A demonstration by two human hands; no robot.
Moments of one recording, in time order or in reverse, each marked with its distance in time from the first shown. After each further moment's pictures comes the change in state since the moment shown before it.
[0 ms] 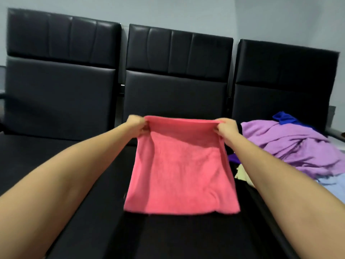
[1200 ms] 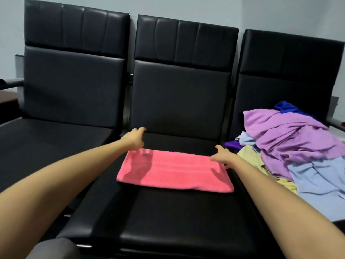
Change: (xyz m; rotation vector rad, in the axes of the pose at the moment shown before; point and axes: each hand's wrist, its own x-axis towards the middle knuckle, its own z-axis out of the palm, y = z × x) left_hand -0.080 -0.071 0.005 0.610 -0.193 0.123; right_hand -0.090 0.073 0.002 -0.796 -0.486 0.169
